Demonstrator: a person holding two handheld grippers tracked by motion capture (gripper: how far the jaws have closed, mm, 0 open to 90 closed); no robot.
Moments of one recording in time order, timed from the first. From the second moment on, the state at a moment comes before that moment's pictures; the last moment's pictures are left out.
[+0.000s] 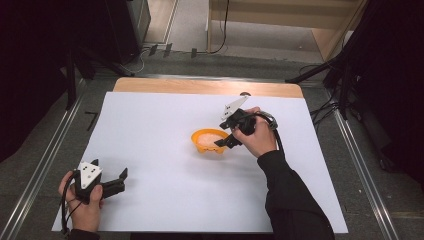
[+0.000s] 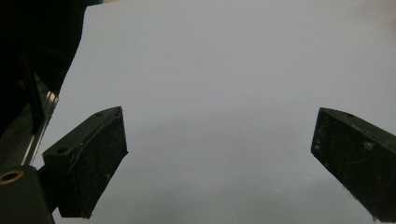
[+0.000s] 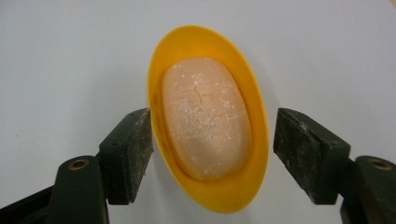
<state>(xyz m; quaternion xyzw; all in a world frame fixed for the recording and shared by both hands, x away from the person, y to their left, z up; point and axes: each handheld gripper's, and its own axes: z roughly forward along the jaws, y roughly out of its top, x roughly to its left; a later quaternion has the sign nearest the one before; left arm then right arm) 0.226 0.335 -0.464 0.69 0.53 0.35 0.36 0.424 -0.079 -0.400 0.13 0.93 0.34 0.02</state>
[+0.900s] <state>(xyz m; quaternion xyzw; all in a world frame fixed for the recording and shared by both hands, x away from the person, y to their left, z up) 0.227 0.335 -0.464 0.69 0.53 0.35 0.36 0.399 -0.116 -0.419 0.20 0.90 0.37 0.07</state>
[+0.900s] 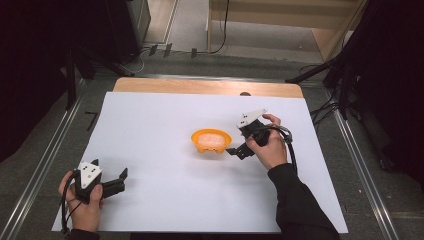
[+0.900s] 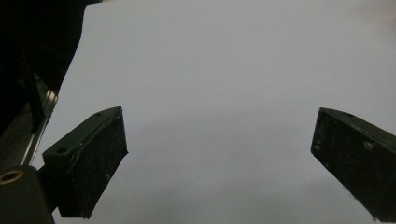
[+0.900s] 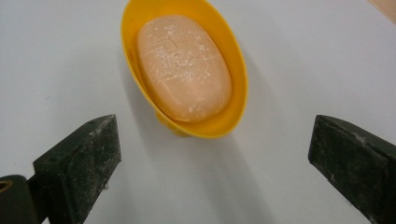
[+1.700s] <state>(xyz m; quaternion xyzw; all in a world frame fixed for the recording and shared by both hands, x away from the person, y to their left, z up) 0.227 0.335 -0.464 0.69 0.53 0.35 0.35 0.369 -0.164 -0.440 0.25 0.88 0.39 0.09</state>
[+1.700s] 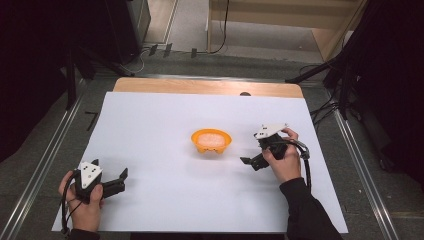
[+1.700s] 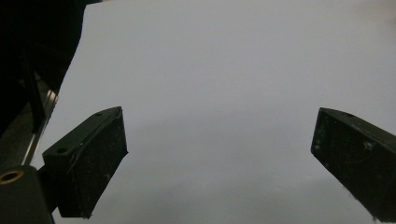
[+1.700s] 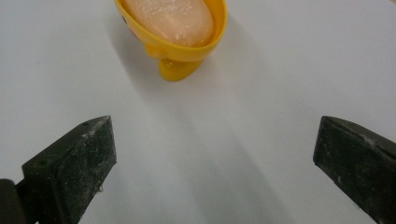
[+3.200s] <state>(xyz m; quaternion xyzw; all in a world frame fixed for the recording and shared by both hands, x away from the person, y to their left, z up) 0.227 0.334 -0.464 0.69 0.53 0.36 0.35 0.314 -0.248 -0.469 0.31 0.86 0.38 0.12</state>
